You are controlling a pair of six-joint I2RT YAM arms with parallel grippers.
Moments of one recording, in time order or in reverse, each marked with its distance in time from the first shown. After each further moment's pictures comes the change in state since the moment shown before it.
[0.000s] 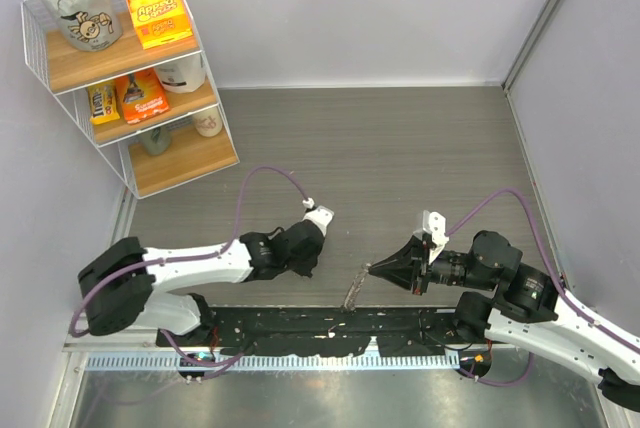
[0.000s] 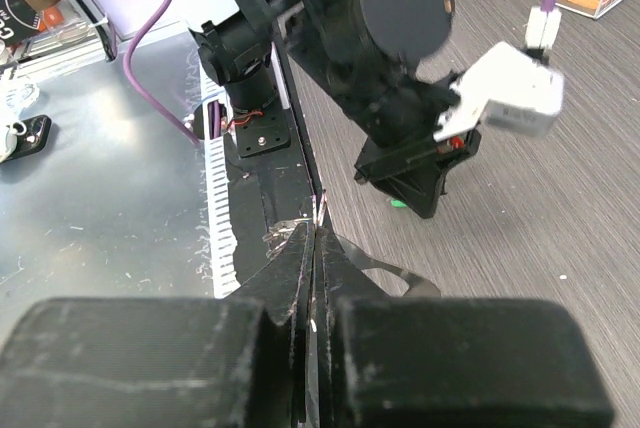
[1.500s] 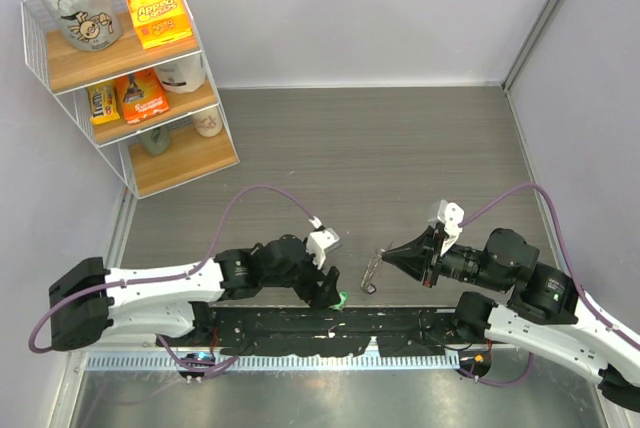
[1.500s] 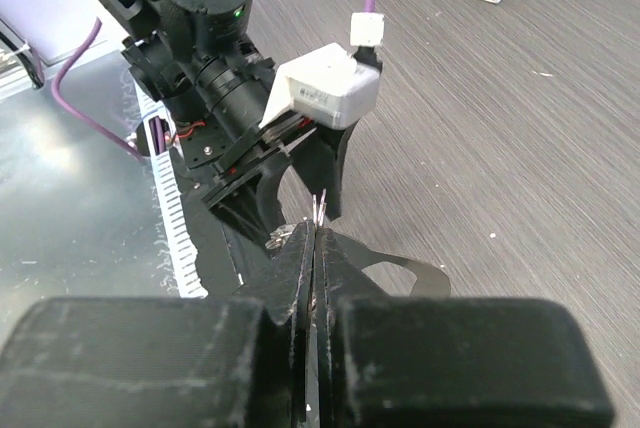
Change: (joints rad) left arm -0.079 -0.303 -0.142 0.192 0.359 0.051; right arm 0.000 -0.002 0.126 -0.160 0.169 -0.007
